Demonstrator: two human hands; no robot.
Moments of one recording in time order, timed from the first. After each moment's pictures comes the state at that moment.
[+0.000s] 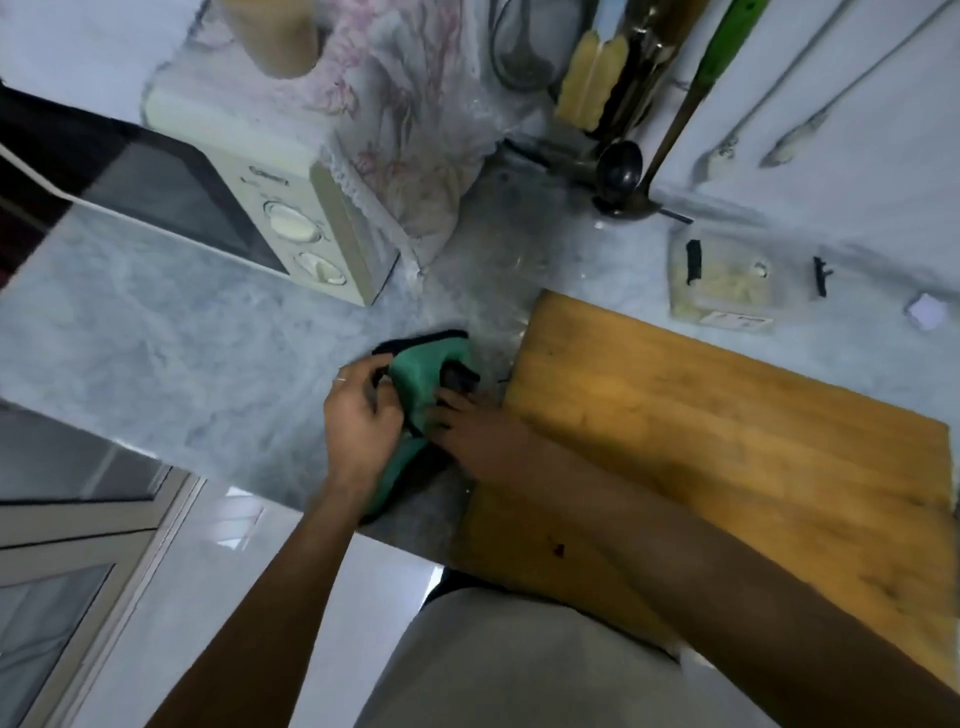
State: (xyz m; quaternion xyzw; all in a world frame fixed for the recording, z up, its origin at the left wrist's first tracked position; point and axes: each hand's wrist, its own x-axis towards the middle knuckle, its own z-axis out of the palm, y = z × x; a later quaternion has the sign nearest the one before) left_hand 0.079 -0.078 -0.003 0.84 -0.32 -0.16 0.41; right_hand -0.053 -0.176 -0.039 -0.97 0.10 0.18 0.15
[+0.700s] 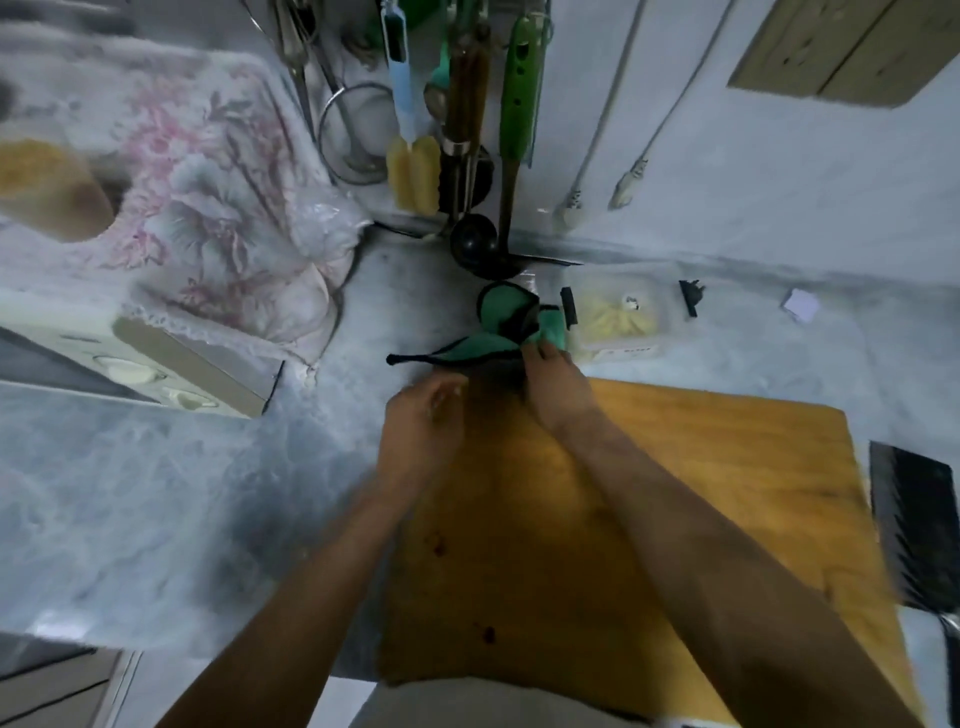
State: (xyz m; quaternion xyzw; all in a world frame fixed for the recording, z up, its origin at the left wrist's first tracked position) left_hand -0.015 -0.225 0.025 0.72 -0.51 -0.27 0.40; right_hand -0.167 -0.347 -0.005 -0.81 0.55 0.08 0.20
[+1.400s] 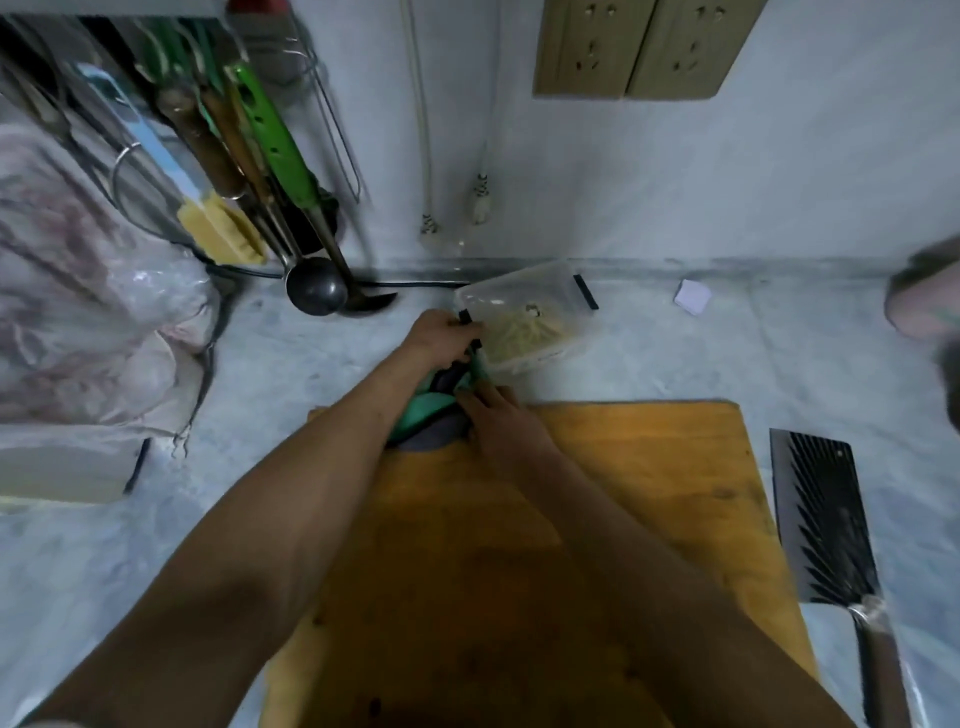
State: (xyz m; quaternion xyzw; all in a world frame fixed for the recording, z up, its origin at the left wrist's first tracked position) left_hand -0.133 -0.438 0.026 0.73 -0.40 -0.50 0.22; right_hand -0.272 -0.362 -0.011 -0.85 0.47 0.06 0.24
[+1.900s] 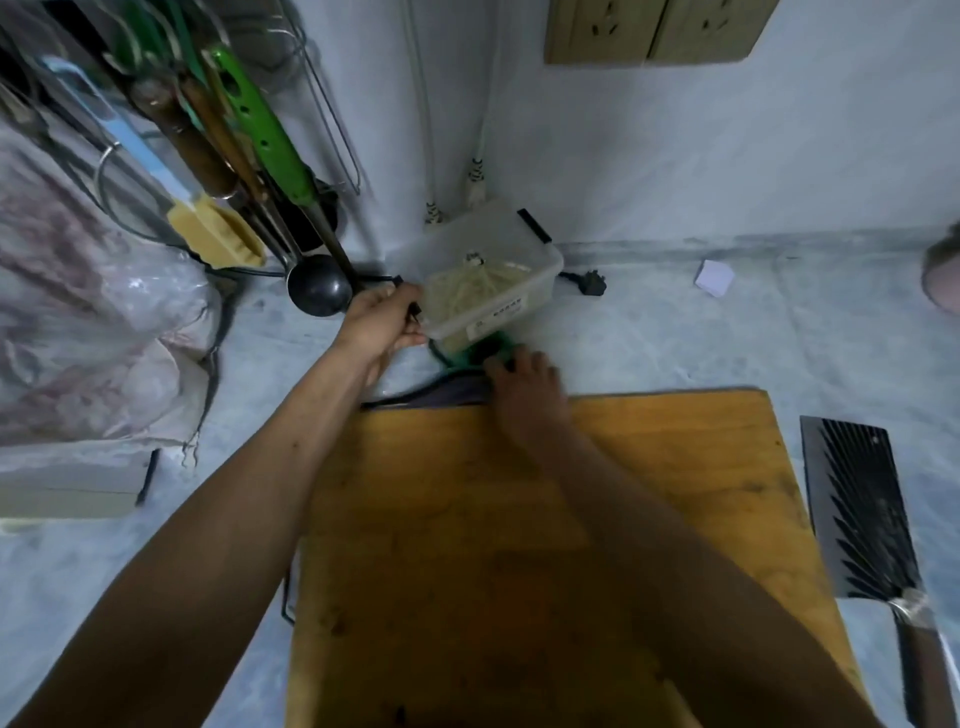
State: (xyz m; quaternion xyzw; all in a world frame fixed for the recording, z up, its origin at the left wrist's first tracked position) left_hand -0.078 -0.430 0.041 0.69 -0.25 -0.53 0.42; right_hand -0.267 -0.391 -0.028 -0.80 0.57 0.06 0.16
